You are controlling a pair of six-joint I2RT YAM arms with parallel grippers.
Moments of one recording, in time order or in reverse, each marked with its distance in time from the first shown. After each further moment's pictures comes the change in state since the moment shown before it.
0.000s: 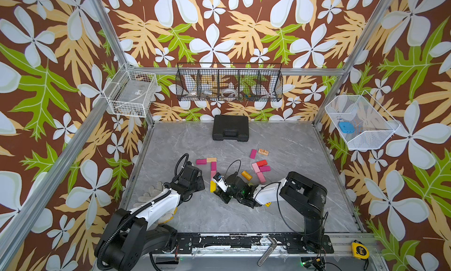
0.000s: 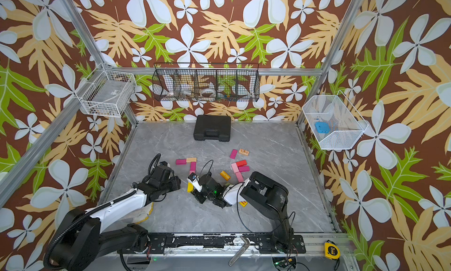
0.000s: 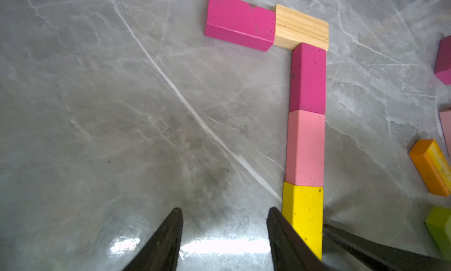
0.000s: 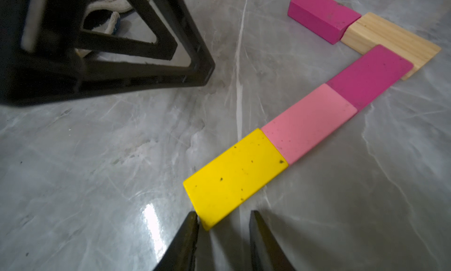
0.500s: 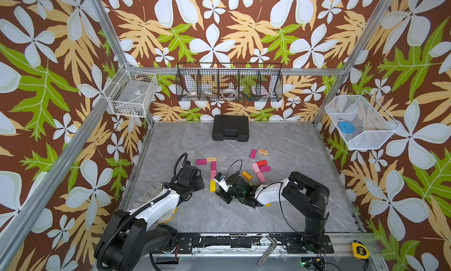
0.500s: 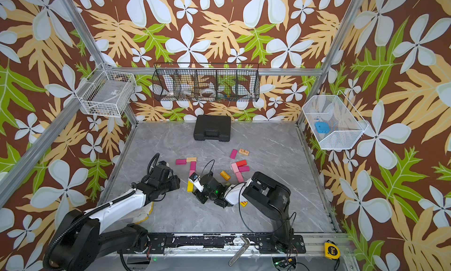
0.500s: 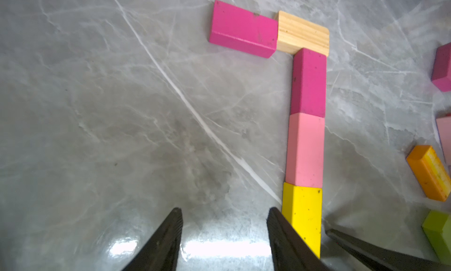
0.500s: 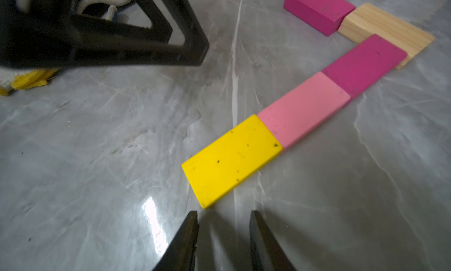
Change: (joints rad) left arm 0.029 -0.012 0.013 0.000 0.000 0.000; right arm -0.021 -0.050 -0.036 -0.034 -0.023 -0.015
